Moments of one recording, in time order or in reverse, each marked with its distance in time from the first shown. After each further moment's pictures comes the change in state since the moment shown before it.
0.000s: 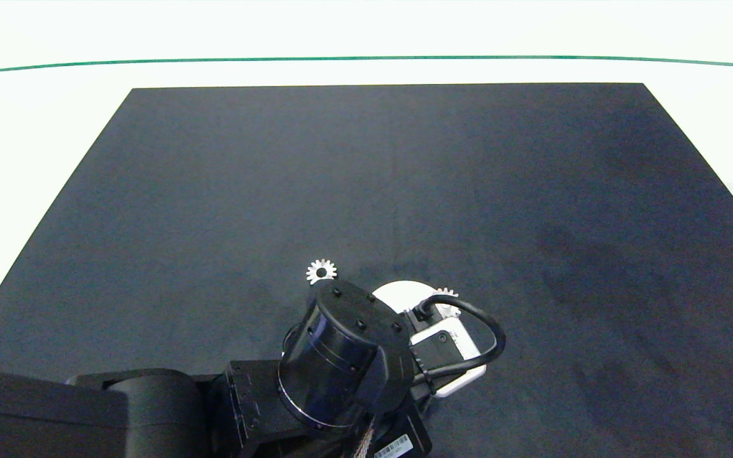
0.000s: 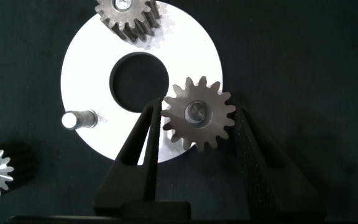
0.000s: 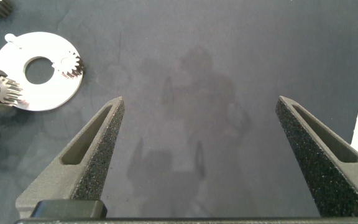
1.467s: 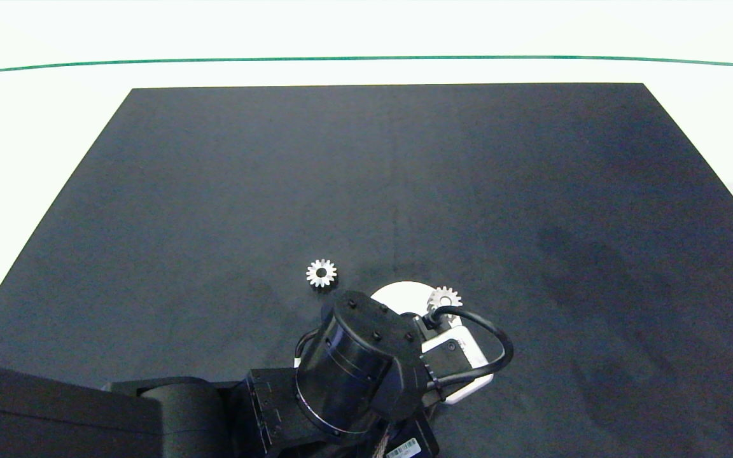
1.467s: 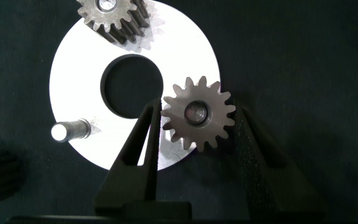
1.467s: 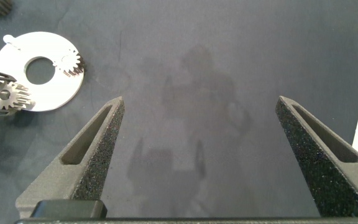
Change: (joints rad) left arm -0.004 0.043 0.009 -0.045 0.005 0.006; right arm 0.000 0.006 0.000 0.000 0.001 0.000
